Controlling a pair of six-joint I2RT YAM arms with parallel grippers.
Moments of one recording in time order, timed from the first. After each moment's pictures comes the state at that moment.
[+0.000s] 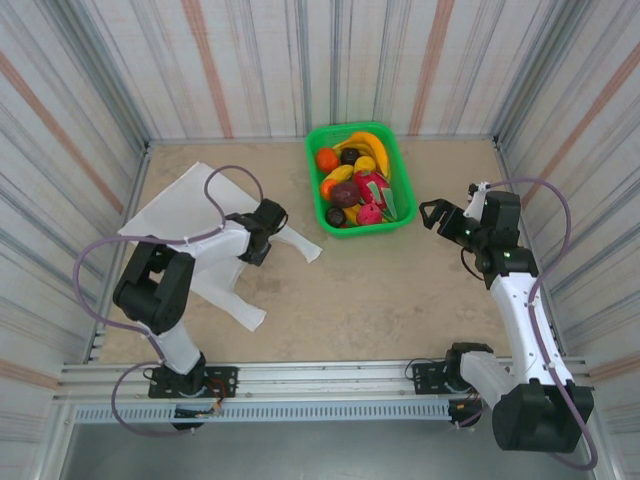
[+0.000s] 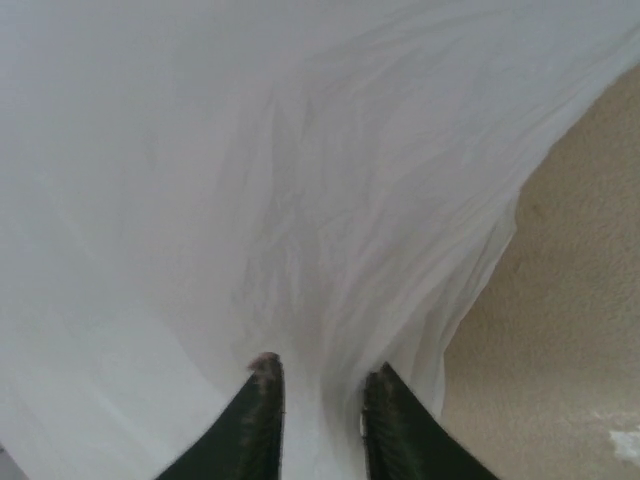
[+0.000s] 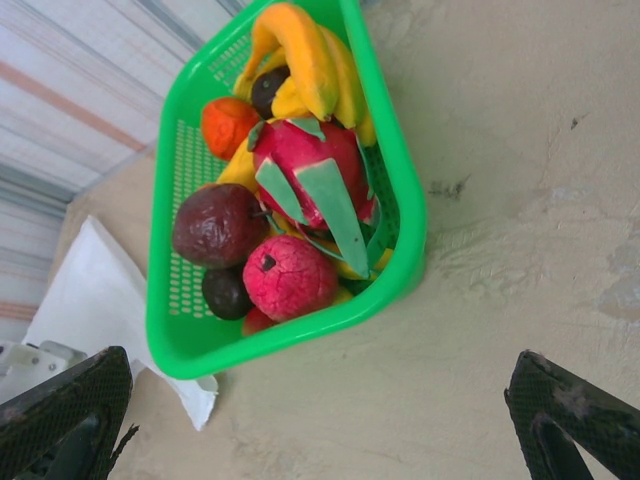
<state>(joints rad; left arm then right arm) -0.52 1.72 1.04 -0.64 -0.55 0.01 -0.04 0.96 0.82 -0.45 -0.37 0.49</state>
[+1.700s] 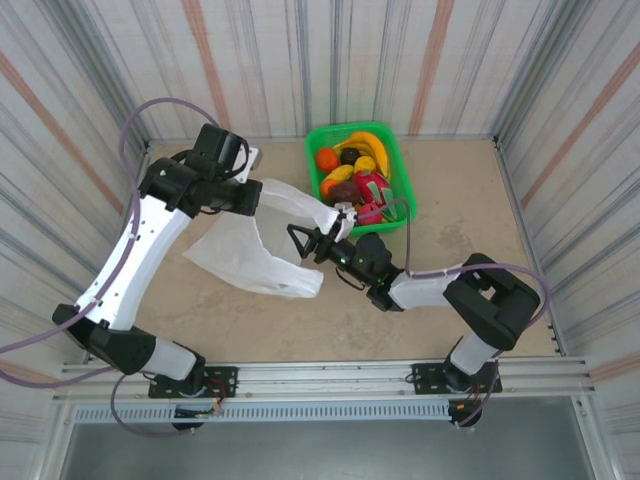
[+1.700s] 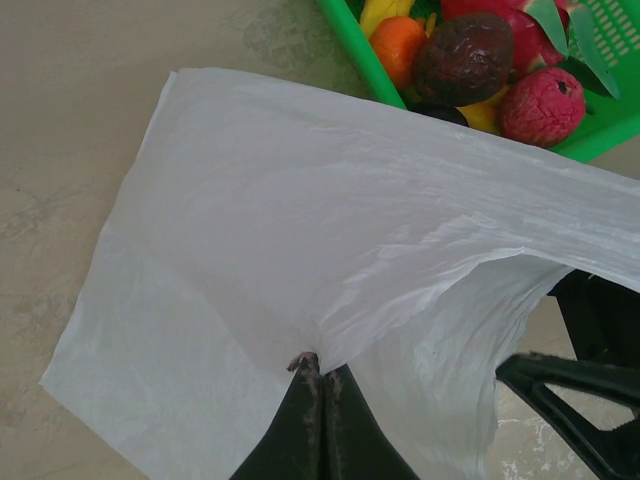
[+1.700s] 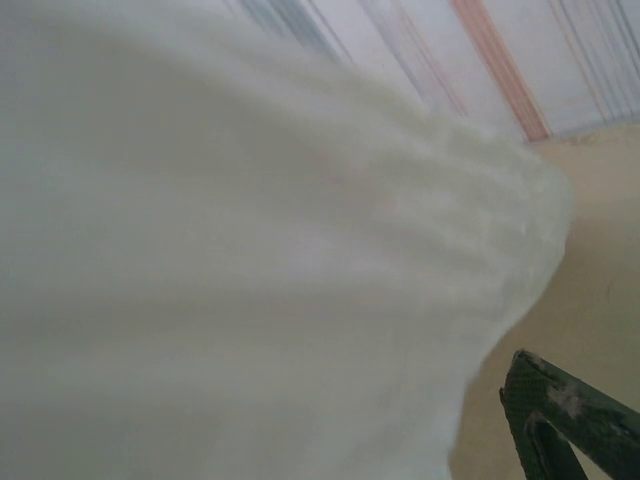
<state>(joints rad) -0.48 1.44 1.75 -1.25 -0.02 -0.14 0.87 1.63 0.63 1.07 0.04 0.69</state>
